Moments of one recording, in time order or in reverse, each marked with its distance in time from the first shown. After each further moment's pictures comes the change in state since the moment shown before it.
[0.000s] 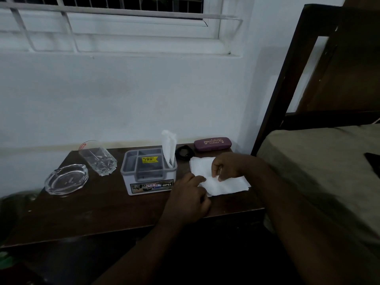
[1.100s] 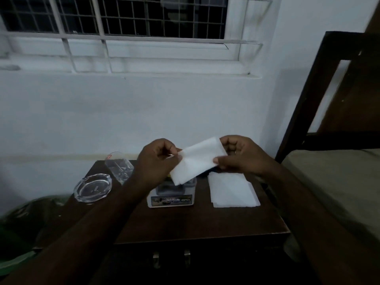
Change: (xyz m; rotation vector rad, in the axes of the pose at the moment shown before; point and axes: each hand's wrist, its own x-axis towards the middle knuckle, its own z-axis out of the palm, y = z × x) left_hand 0.021 -0.061 -0.155 -0.763 0.302 -0.453; right_hand -0.043 -0.064 -0.043 0.995 0.432 -0.308
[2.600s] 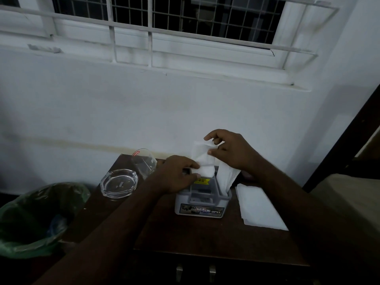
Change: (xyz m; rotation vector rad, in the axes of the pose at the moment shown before) left_hand 0.034 -0.076 -0.042 0.524 -0.271 0.134; right_hand 0.112 -0.006 0.081 -0.590 0.037 -0.222
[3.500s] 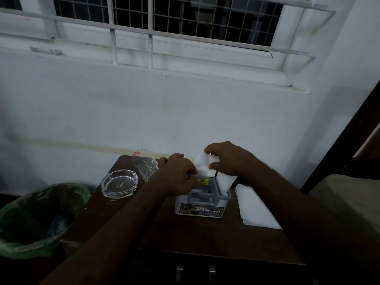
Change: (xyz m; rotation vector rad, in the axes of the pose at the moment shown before) left_hand -0.004 0.009 0.001 0.228 -0.112 -0.093; right_hand 0.004 0.006 0.011 -0.500 -0.260 0.040
